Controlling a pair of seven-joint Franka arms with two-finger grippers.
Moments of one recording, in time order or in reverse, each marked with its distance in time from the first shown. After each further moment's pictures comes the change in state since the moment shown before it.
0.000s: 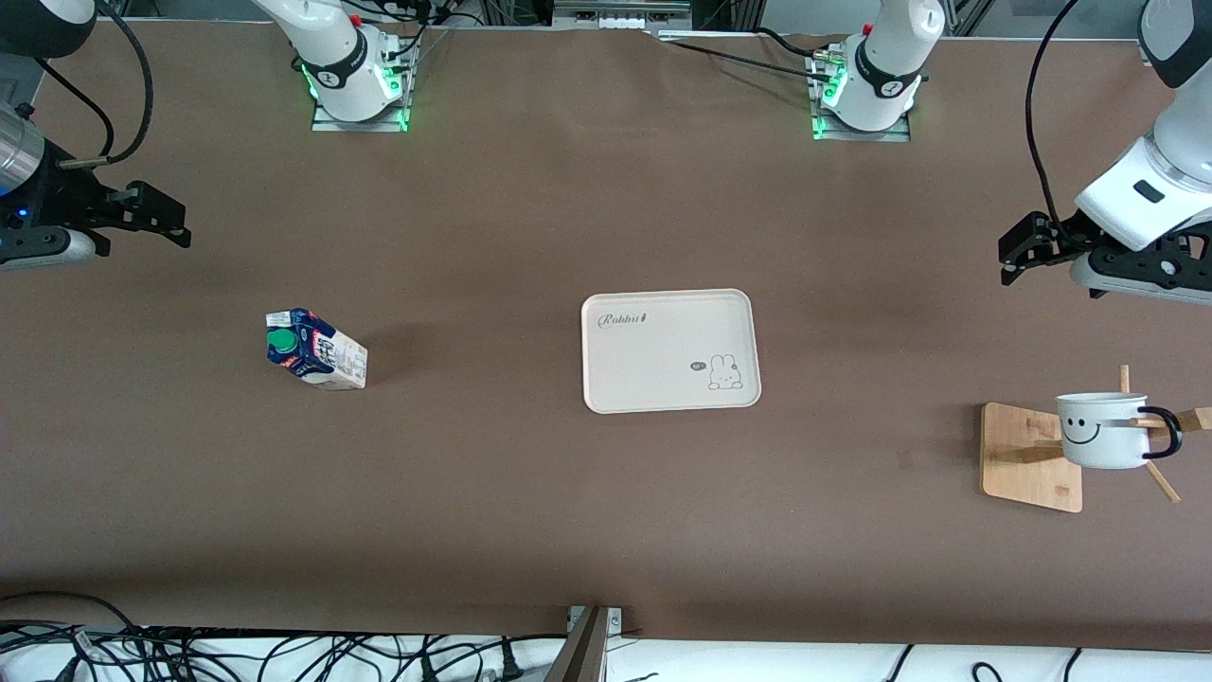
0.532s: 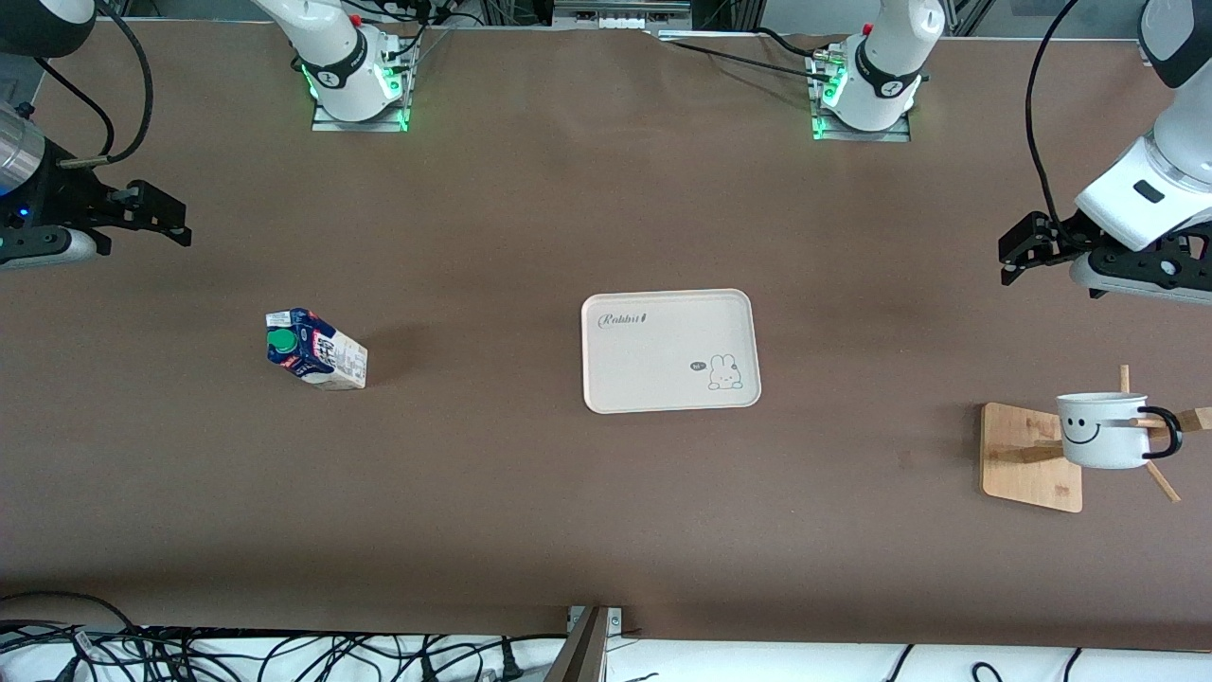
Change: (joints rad) left arm 0.000 0.000 0.000 0.000 0.000 0.000 0.000; right arm 0.000 0.000 0.000 0.001 0.001 -0.007 0.000
